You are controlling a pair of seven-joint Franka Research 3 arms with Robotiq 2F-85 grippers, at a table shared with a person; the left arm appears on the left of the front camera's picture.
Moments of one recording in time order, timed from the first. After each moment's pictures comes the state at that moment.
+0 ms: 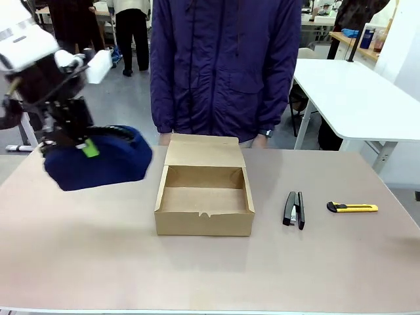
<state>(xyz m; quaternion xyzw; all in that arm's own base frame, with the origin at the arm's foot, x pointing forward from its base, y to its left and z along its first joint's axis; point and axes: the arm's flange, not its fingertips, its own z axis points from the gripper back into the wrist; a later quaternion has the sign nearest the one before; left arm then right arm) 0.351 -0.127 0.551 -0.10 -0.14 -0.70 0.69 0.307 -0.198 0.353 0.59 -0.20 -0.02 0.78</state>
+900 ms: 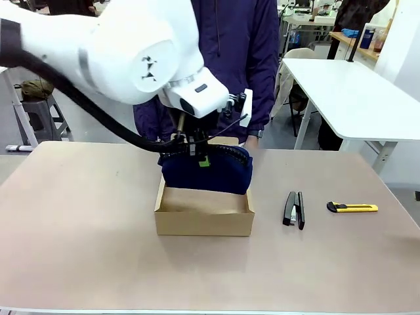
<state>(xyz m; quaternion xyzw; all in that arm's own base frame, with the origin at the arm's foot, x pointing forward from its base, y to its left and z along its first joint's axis) 0.385 -0.362 0.498 0.00 -0.15 -0.74 0.65 0.307 -0.199 0.353 0.59 -0.20 -0.02 0.78</state>
